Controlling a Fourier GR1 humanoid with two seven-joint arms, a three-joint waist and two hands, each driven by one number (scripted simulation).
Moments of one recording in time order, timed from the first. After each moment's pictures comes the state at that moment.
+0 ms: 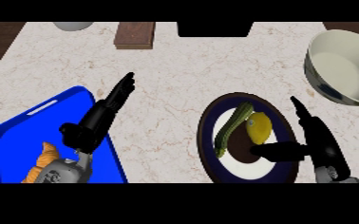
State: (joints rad) left arm -0.14 0.23 -0.27 -1.58 0.12 -0.03 0.05; right arm -0.04 -0.42 0.29 -1.86 0.25 -0.23 1.06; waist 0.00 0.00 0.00
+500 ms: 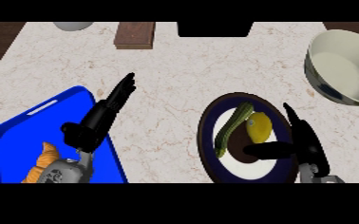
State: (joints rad) left arm -0.13 0.20 -0.24 -1.56 0.10 -0.07 0.04; right arm -0.03 -0.31 0.27 -1.73 0.33 -0.22 1.03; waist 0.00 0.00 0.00
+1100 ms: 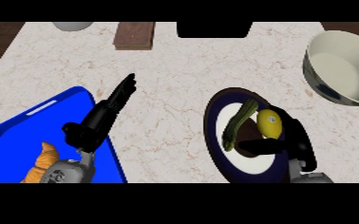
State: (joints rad) left arm -0.12 0.15 -0.19 -1.56 0.05 -0.12 0.05; right arm -0.03 -0.20 0.20 -1.61 0.38 -0.23 0.89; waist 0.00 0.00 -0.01
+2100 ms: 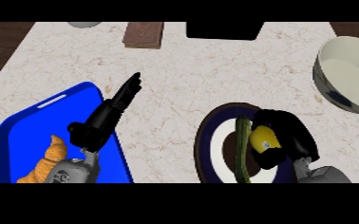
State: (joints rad) left arm -0.13 0.10 -0.17 -1.59 0.00 -0.16 0.08; right arm -0.10 -0.42 0.38 -1.61 0.60 0.05 0.44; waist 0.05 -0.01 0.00
